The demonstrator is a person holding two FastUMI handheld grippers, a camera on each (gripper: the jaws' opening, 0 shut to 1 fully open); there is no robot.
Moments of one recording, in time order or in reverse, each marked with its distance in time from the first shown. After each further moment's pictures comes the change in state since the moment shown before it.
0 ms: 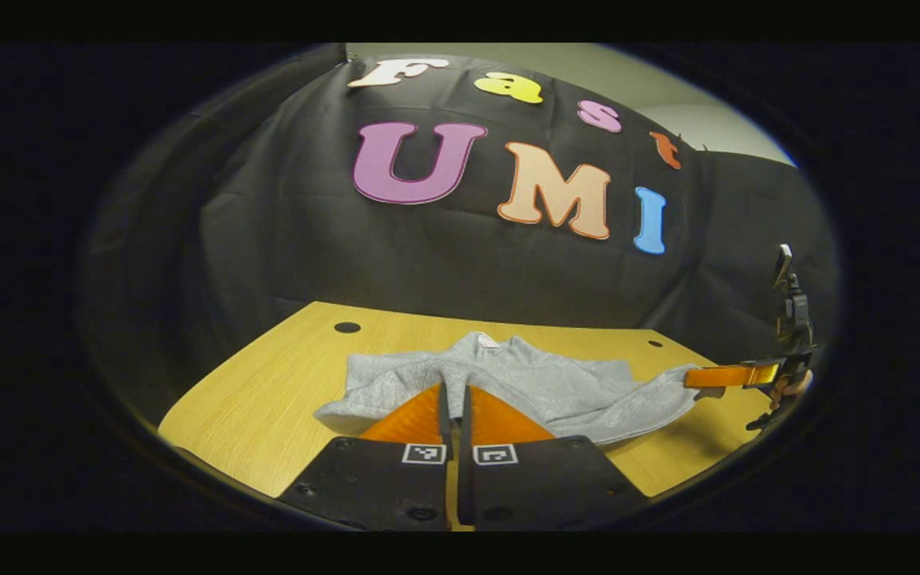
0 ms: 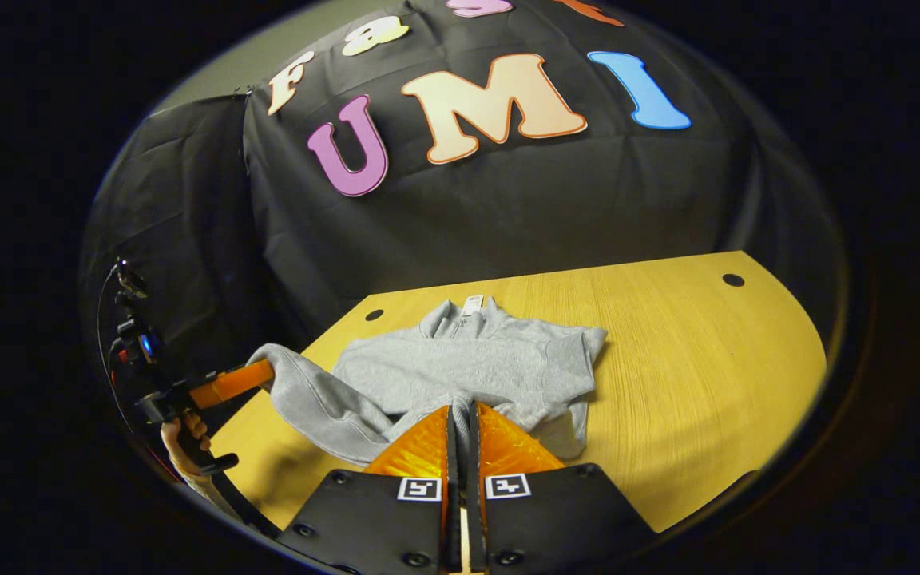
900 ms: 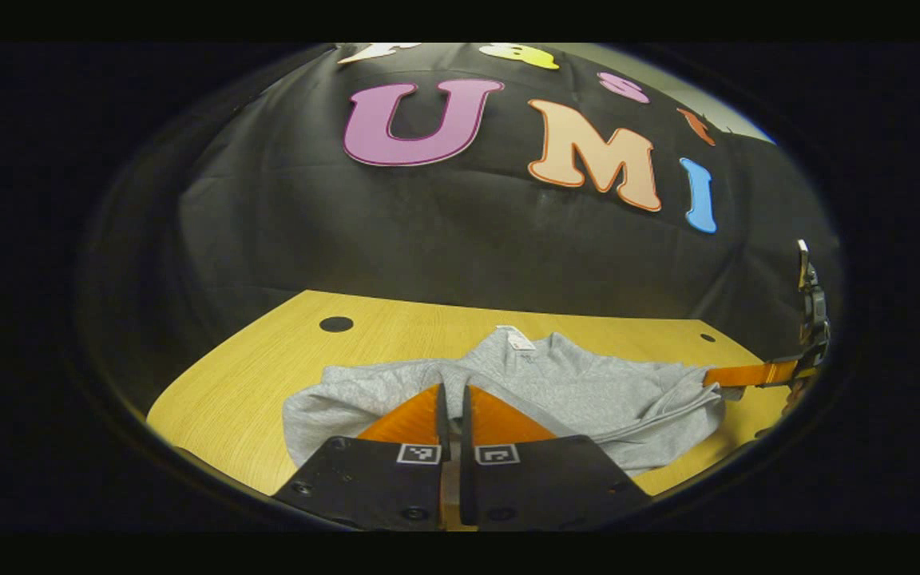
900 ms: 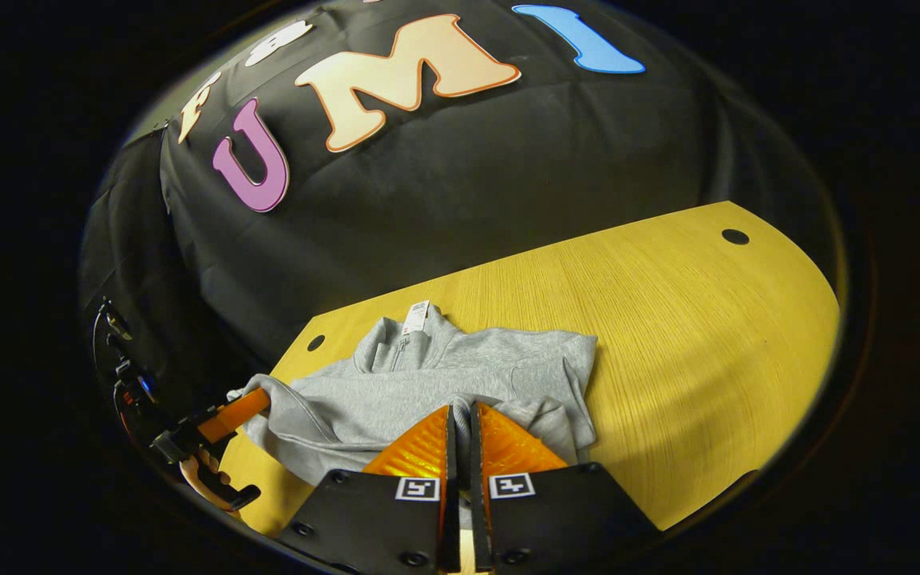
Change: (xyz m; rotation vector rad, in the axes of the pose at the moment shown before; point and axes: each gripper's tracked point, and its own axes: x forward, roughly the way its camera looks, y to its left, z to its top) left arm 0.119 0.018 -0.021 0.027 0.078 0.103; right arm 0.113 -0.059 0.011 0.152 0.042 -0.133
